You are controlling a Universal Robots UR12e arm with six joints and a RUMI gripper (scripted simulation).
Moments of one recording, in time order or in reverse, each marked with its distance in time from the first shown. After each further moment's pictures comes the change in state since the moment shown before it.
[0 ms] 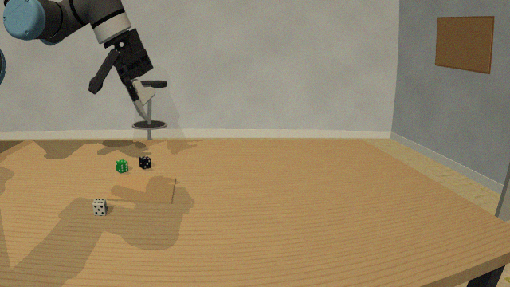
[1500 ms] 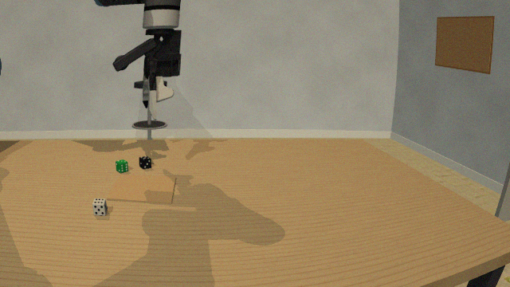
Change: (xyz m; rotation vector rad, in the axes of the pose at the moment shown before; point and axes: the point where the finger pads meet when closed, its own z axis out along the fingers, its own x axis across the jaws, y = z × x) arm -0.003 0.014 0.006 0.466 0.010 0.012
